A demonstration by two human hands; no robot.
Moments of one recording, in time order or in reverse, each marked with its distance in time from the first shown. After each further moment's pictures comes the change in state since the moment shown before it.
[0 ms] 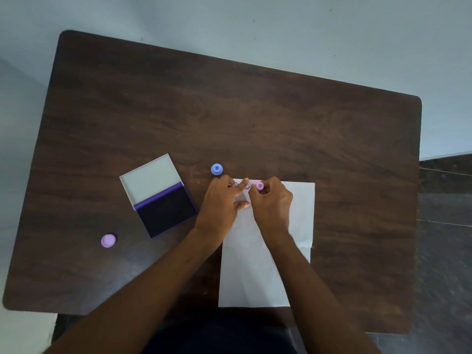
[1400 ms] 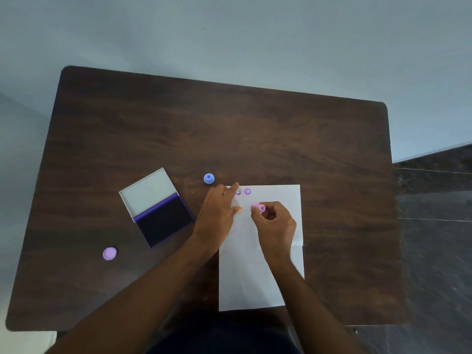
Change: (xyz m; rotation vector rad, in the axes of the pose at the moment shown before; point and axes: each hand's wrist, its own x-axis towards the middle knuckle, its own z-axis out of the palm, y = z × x) left_hand -0.003 -0.008 0.004 0.091 0.054 0.116; right_hand -0.044 0.020 -0.029 0.197 0.108 0.004
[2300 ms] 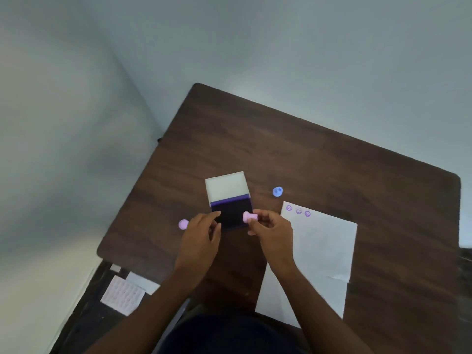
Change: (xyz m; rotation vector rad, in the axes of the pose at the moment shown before) left_hand -0.144 -0.104 -0.079 -0.179 0.351 -0.419; right_hand -0.075 -0.061 0.062 0.129 -0.537 -0.189
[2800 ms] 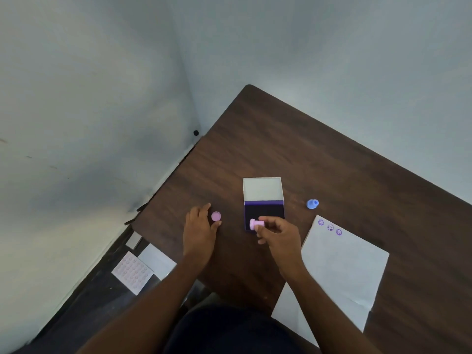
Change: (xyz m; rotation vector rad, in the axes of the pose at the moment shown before) left_hand 0.008 -0.067 -0.013 -0.066 0.133 -0.350; right_hand -0.008 -0.011 0.042 -0.090 -0.198 -0.013
